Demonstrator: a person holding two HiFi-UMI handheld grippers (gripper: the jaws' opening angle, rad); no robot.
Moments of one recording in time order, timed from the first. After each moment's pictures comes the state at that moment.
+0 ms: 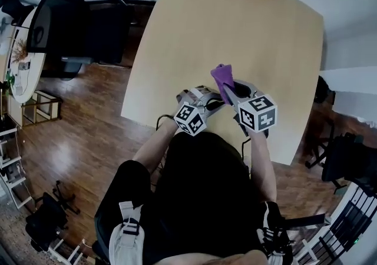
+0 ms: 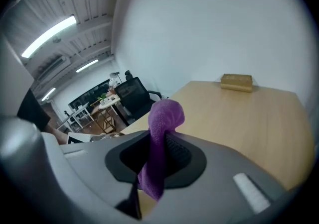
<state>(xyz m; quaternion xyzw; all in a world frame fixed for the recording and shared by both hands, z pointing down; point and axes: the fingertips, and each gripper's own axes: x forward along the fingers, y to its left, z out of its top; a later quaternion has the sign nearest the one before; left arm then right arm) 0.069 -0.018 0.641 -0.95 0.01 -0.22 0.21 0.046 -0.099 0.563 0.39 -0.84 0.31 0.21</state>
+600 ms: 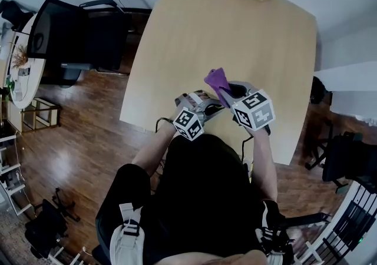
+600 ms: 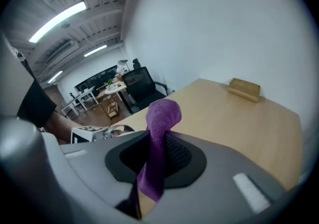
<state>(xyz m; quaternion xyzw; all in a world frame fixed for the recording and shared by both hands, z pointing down) 0.075 0.000 0.640 -0.94 -0.02 -0.23 0.26 0.046 -0.090 0.550 0.35 -0.85 0.27 0.29</state>
